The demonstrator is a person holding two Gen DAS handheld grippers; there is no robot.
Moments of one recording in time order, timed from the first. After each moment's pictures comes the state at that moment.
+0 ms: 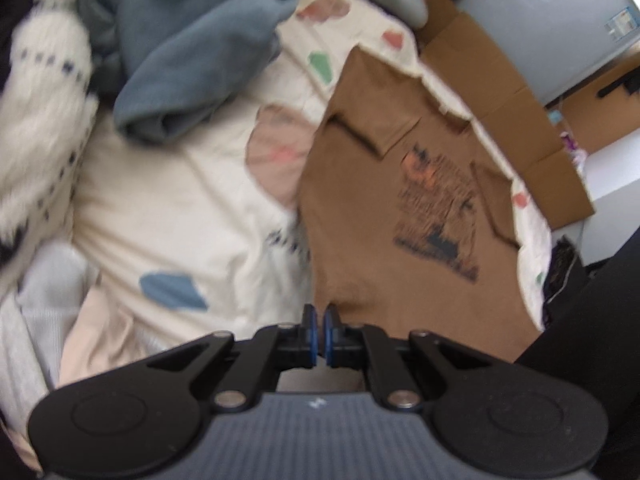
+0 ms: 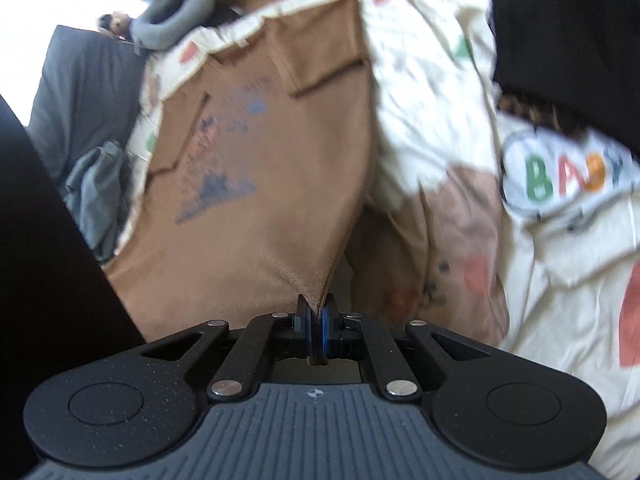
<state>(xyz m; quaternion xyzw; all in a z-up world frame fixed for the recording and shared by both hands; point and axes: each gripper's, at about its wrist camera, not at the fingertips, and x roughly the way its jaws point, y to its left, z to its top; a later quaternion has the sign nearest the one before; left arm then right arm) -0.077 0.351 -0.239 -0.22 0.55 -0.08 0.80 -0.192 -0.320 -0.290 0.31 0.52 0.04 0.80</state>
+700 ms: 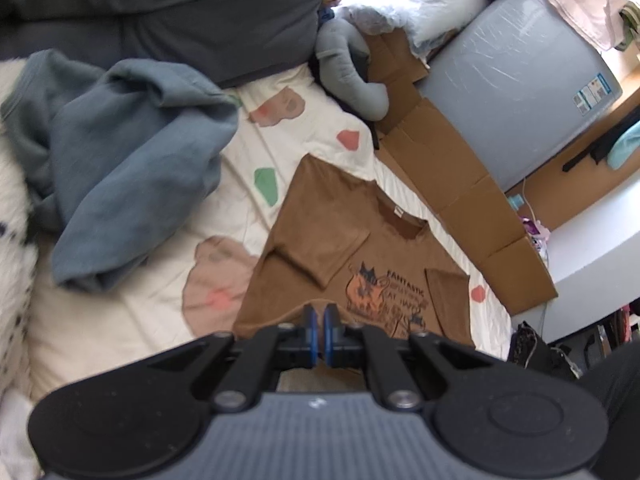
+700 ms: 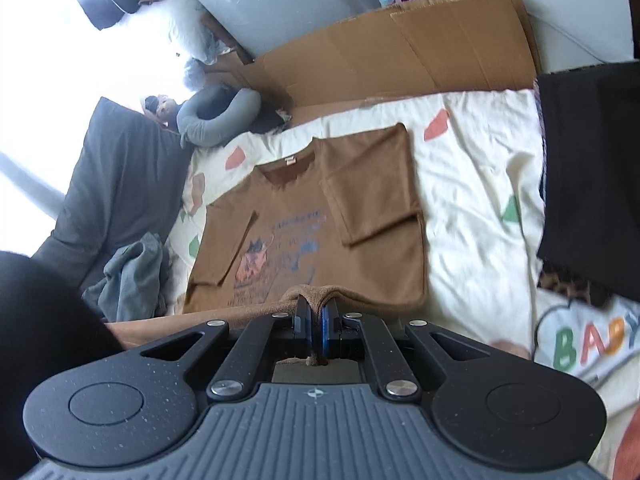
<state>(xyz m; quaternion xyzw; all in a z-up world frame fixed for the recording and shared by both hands) 0.021 0.337 -0.197 -0.25 0.46 -0.10 0.85 -0.115 -0.344 -0.226 0.31 0.39 0.04 0.86</state>
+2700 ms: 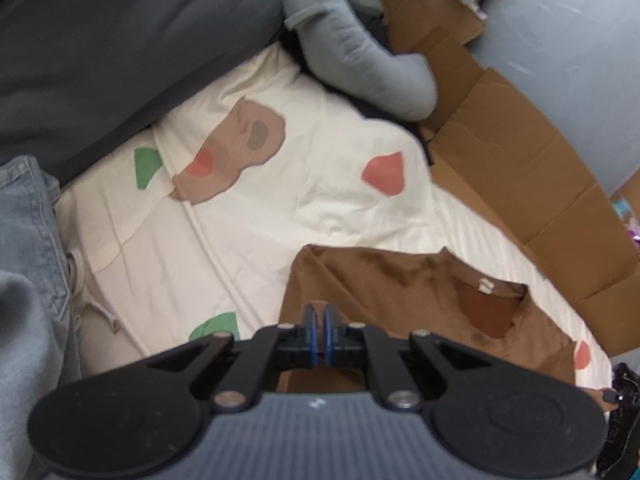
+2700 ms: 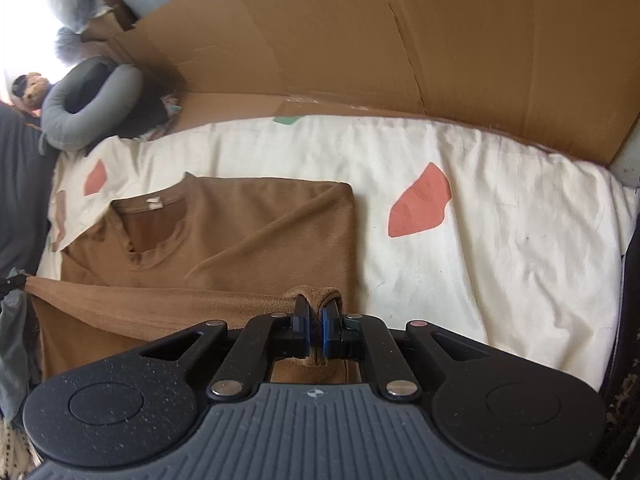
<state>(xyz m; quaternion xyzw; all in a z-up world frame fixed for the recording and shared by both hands) 0.328 0.240 -0.324 -0.15 0.49 -0.05 0.86 0.188 -0.406 -0.348 0.24 0.49 -0.05 0.83</state>
